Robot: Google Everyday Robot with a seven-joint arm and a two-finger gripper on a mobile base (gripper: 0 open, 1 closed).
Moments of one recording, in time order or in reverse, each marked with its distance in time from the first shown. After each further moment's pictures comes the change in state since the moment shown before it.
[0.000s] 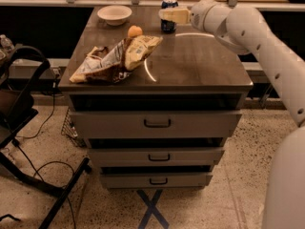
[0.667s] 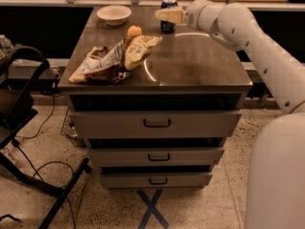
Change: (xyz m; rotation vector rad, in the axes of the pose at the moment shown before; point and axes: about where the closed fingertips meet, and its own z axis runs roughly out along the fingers) arm 0.013 -0.003 0.025 0.015 0.038 -0.014
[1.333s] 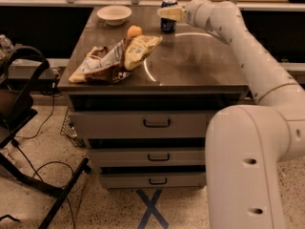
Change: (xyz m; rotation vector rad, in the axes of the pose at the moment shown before) arm 0.024 -0.043 0.053 0.060 0.032 0.002
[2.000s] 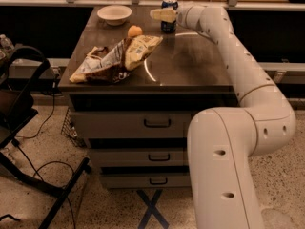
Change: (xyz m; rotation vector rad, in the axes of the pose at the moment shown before) arm 0.014 0.010 0.035 -0.028 0.004 0.055
